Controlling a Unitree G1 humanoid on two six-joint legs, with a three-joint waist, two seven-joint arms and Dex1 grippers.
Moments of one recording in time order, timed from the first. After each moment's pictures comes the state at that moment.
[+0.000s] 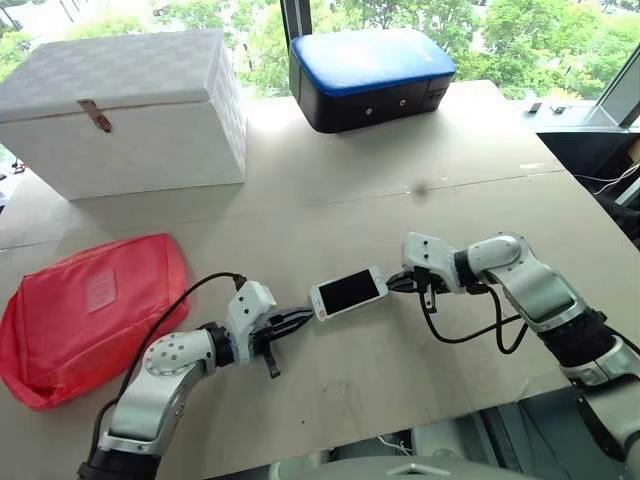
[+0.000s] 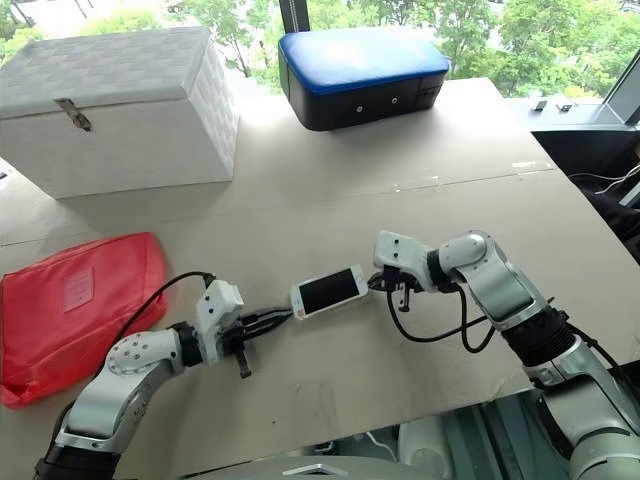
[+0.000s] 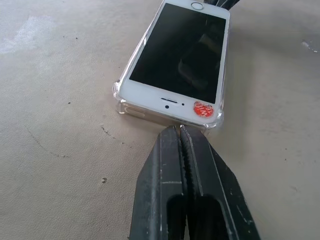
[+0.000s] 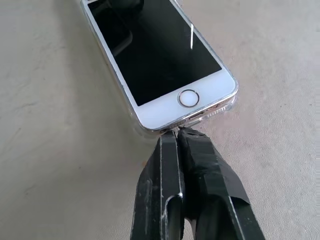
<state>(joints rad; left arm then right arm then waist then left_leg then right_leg) 0.13 0.62 0.00 -0.27 -0.35 0.26 -0.91 -0.57 -0.58 0.43 -0.07 0.07 0.52 1.15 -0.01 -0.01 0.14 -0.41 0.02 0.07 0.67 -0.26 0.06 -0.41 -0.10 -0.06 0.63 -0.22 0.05</state>
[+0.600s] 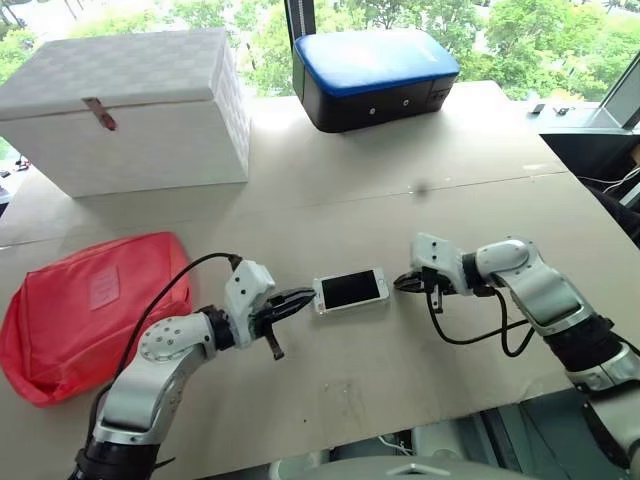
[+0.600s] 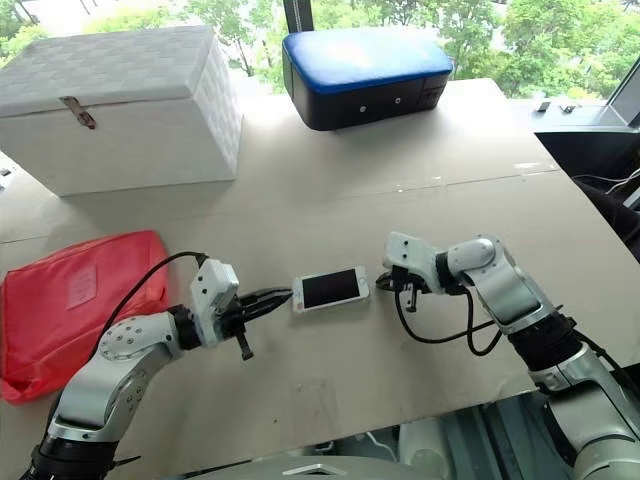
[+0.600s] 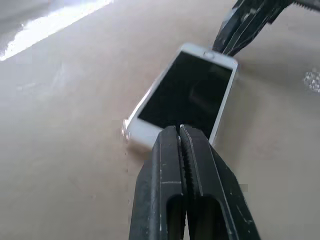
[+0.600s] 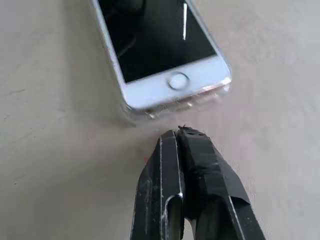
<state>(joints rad) 0.07 0.60 0.04 -0.38 -0.43 0.37 -0.87 -0.54 -0.61 0.36 -0.05 0.07 0.51 1.12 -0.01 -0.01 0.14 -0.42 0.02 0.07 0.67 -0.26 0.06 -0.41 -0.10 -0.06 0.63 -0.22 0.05</state>
